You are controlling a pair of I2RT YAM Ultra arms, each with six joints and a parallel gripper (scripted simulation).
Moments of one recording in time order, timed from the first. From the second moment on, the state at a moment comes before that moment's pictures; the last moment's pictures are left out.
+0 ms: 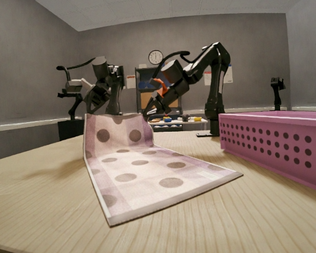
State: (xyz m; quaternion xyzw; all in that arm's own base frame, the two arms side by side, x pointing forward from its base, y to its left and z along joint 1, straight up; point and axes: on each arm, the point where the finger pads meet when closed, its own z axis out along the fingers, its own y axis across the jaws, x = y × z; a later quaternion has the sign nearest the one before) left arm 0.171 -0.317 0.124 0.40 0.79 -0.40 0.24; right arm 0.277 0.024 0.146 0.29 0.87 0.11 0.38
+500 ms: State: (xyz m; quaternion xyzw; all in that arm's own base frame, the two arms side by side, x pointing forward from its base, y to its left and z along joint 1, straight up) left arm 0.215 -0.297 0.120 0.23 0.86 -0.33 0.32; right arm 0.323 0.056 0.133 0.18 0.91 0.14 0.34
